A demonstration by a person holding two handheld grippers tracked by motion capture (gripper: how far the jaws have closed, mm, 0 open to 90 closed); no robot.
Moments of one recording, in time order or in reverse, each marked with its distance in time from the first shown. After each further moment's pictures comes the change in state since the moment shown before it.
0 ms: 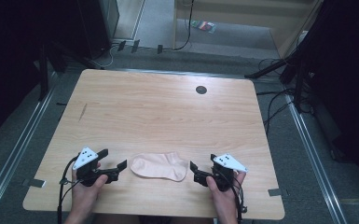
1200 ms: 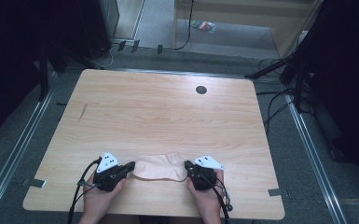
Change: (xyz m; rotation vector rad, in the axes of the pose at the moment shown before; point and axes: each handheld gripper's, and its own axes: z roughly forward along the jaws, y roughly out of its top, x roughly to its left) left arm -0.042 -0.005 0.024 0.162 -0.039 0.098; right arm 0.036 -0.013 0.035 0.128 -0.033 -0.070
